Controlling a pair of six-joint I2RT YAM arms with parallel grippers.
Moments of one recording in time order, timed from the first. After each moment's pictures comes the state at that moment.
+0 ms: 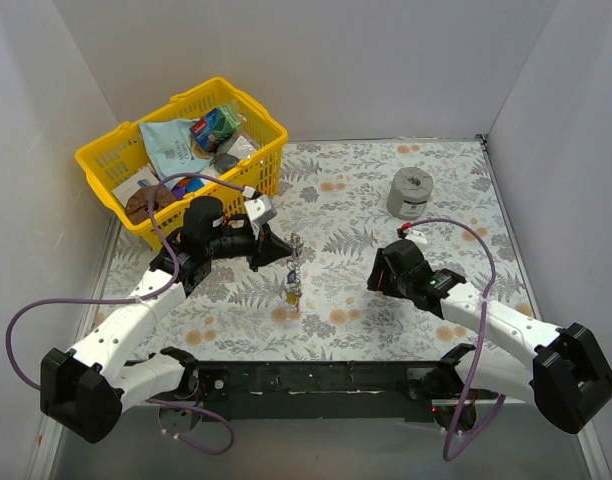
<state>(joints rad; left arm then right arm) -0.46 1.06 0.84 -0.17 0.77 0.10 0.66 1.09 0.56 -0.35 0.24 0.75</state>
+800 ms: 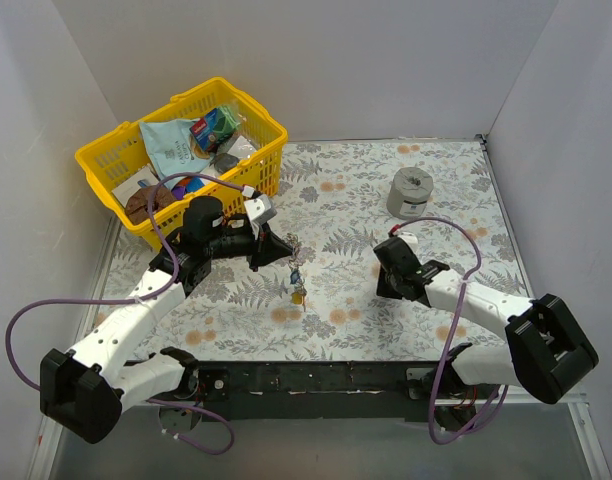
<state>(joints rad) -0.46 1.06 0.85 -0.17 0.78 0.10 0.65 1.26 0.59 -0.37 0.24 0.69</state>
